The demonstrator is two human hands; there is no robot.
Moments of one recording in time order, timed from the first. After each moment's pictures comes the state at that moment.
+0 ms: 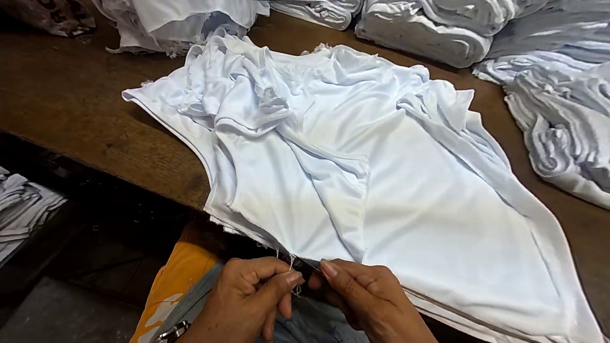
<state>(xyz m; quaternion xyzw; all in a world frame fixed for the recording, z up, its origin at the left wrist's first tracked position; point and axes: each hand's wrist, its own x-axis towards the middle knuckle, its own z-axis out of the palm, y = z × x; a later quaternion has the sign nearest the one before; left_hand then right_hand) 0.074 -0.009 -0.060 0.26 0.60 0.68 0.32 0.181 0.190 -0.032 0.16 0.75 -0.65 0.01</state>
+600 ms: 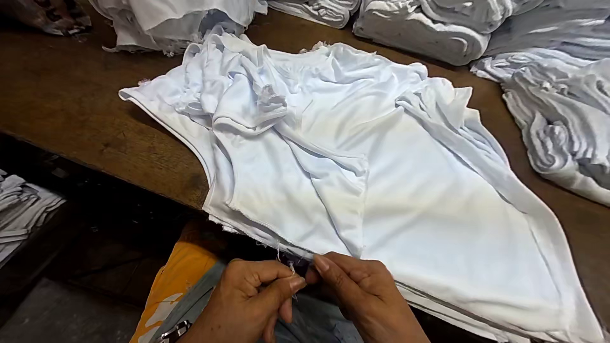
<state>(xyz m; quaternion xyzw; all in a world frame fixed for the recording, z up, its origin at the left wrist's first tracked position) 0.076 -0.009 -0.062 0.28 0.60 0.67 0.34 0.175 0.183 -0.037 0.16 0.76 -0.63 -0.03</state>
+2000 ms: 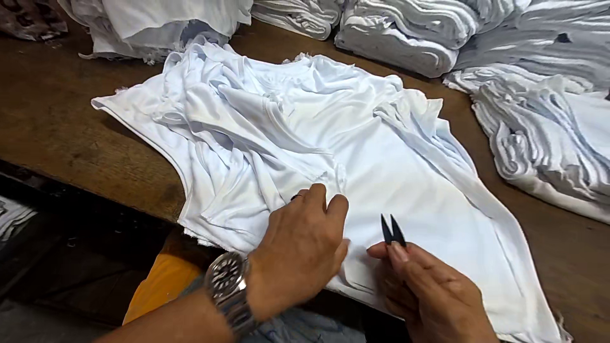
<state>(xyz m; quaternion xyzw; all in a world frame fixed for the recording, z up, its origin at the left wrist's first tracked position) 0.043 0.114 -0.017 0.51 0.80 0.30 -0.09 0.207 0.242 -0.009 0.28 0.67 -0.66 -0.18</state>
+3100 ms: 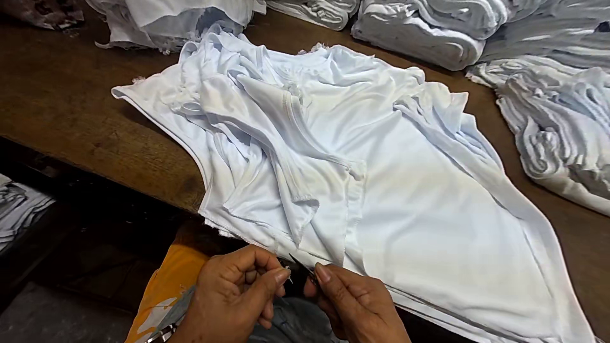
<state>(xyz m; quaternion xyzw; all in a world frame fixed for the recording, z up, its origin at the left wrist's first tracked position) 0.069 -0.008 -0.056 0.26 0.62 0.71 0.23 0.184 0.168 -0.036 0.21 0.71 -0.67 -0.04</state>
